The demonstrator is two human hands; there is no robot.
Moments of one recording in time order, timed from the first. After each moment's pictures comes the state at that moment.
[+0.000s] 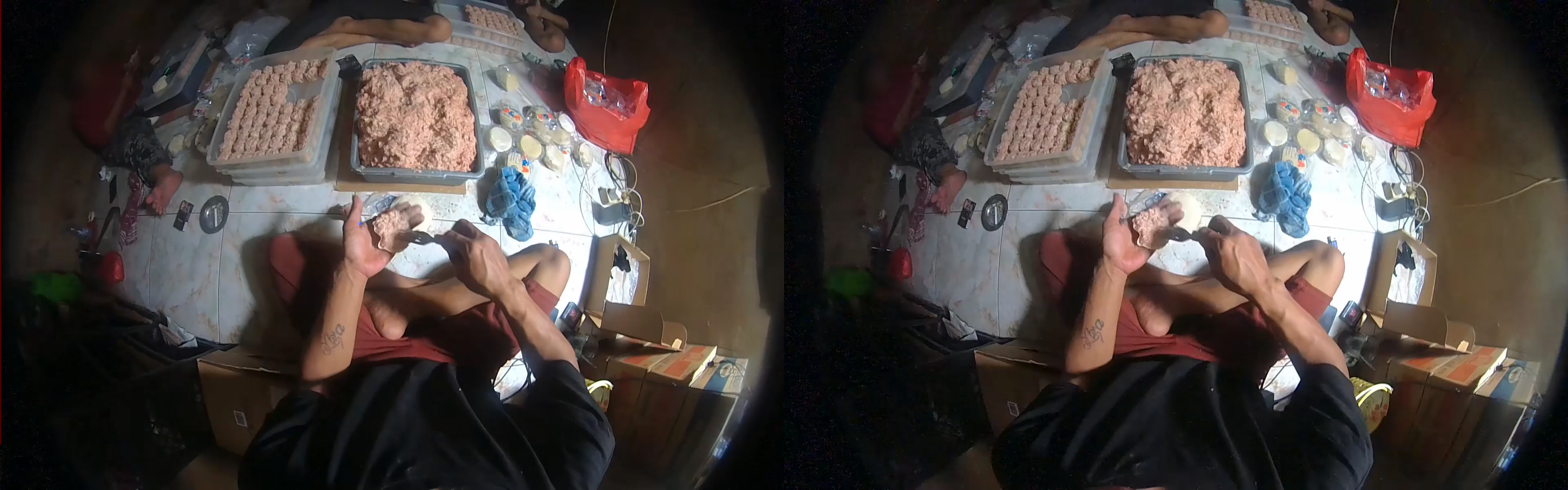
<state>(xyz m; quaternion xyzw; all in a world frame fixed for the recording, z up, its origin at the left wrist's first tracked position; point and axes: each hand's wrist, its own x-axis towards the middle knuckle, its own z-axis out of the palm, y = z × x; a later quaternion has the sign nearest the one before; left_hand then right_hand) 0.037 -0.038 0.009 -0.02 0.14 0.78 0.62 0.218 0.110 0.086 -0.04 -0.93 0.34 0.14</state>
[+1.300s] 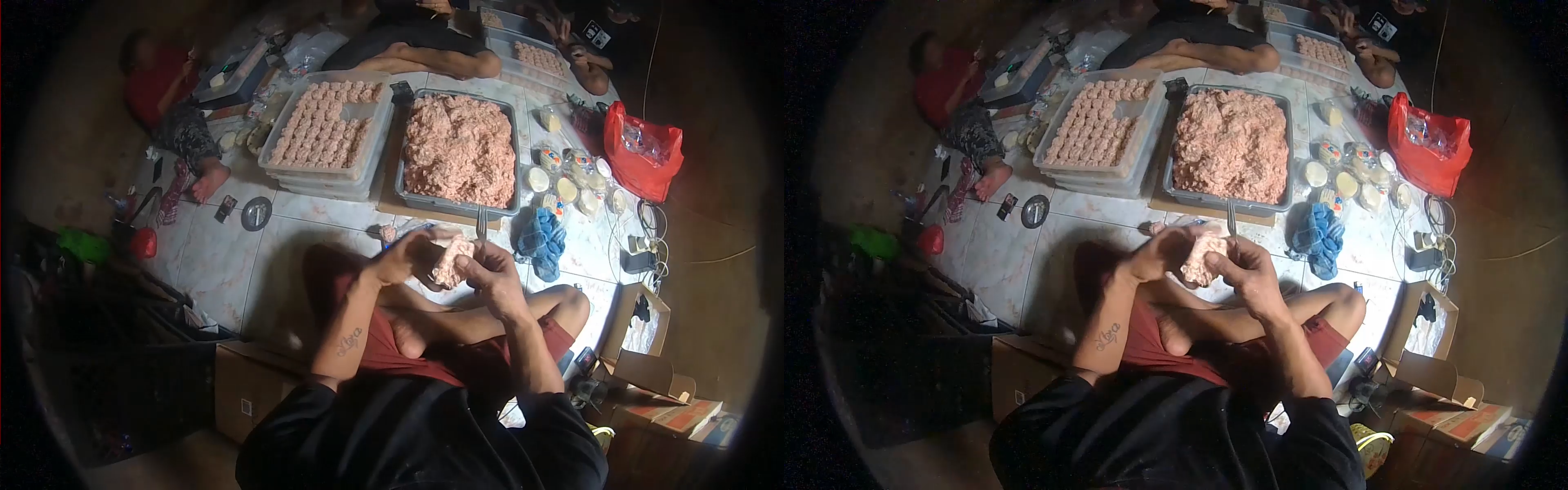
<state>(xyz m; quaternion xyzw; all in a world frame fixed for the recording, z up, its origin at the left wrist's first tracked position) 0.024 -0.044 0.078 0.40 0.46 0.58 0.54 0.192 0.088 0.112 -0.20 -0.55 0.81 0.09</state>
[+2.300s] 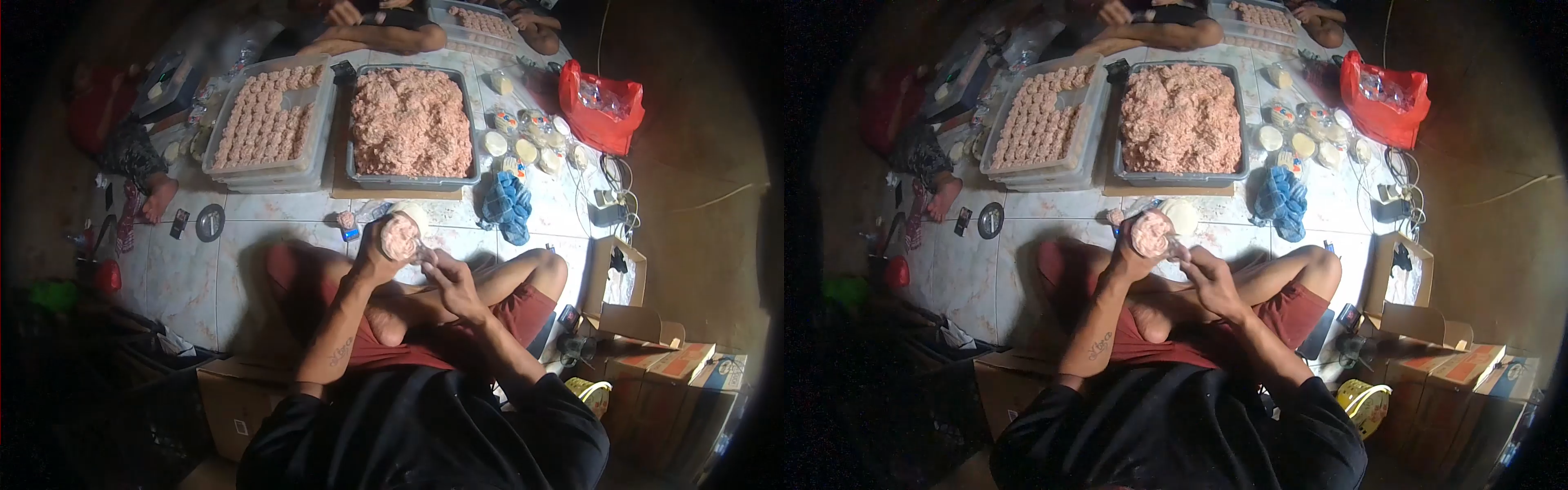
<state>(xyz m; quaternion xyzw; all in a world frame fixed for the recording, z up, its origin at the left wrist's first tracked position) 0.048 -0.036 0.039 0.51 0.66 0.55 0.08 0.222 0.062 0.035 -0.19 -0.69 0.68 0.14</state>
